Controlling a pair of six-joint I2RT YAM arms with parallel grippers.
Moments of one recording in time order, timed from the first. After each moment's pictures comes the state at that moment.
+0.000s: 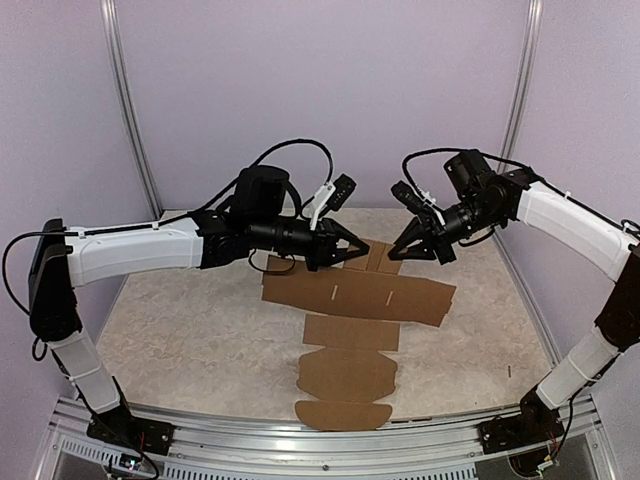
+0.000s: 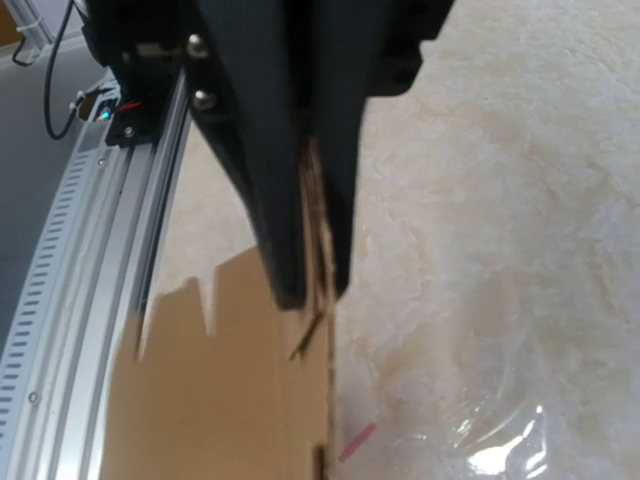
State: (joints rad) left arm -0.88 1.73 1.39 0.04 0.57 -0.07; right arm 0.47 1.53 1.43 -0.86 -0.95 -0.73
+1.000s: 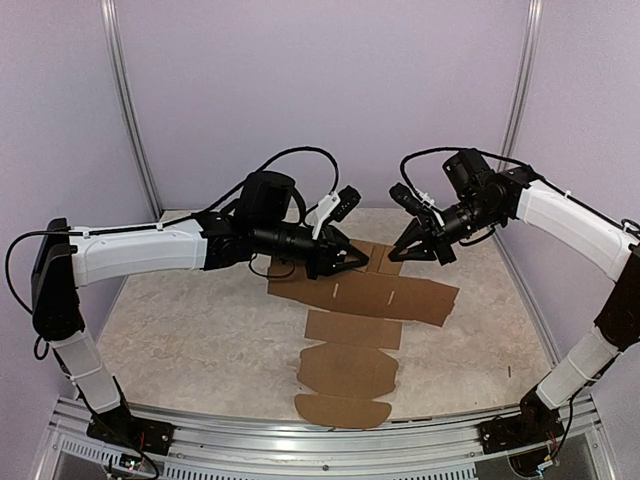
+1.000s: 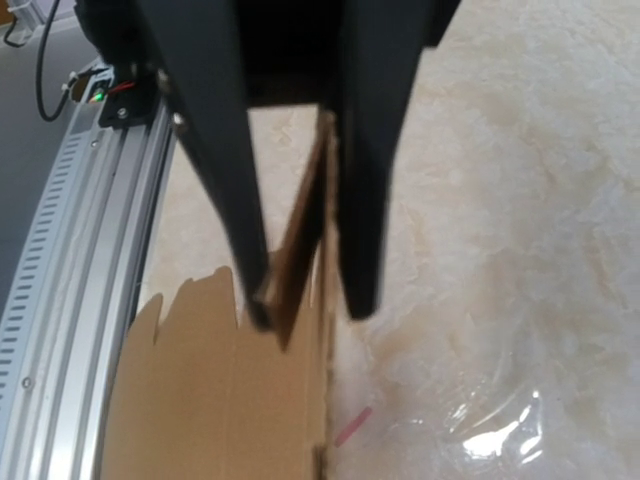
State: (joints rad) left arm -0.89 1.74 1.39 -0.01 0.58 0.01; right arm 0.48 1.53 1.44 -0.89 -0.91 -0.75
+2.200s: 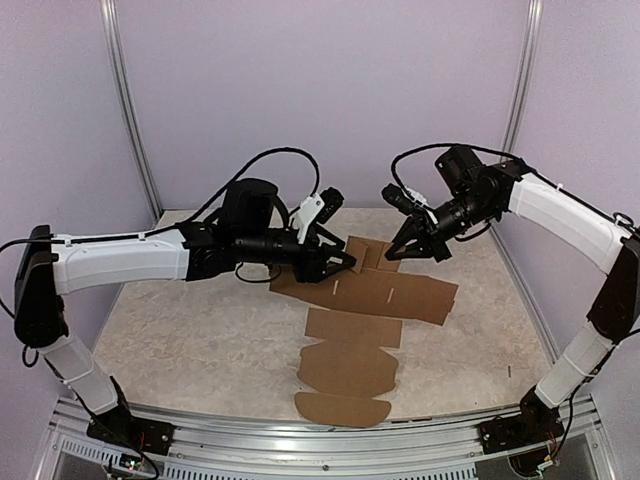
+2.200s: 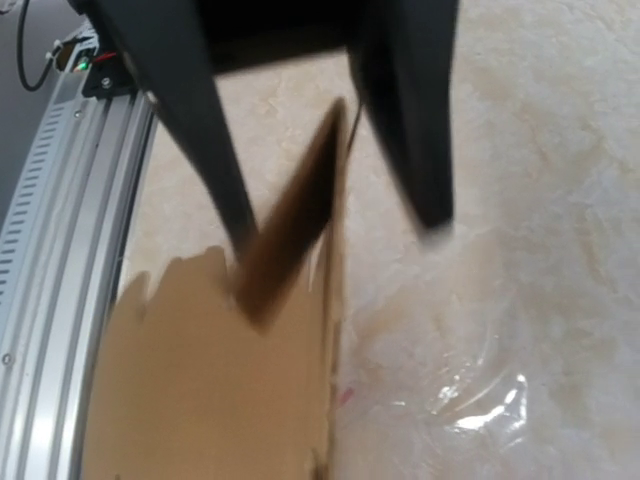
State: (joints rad) left arm -0.88 1.70 1.32 0.02 0.44 0.08; right arm 0.49 1.59 1.51 -0.95 -0.86 -0.79
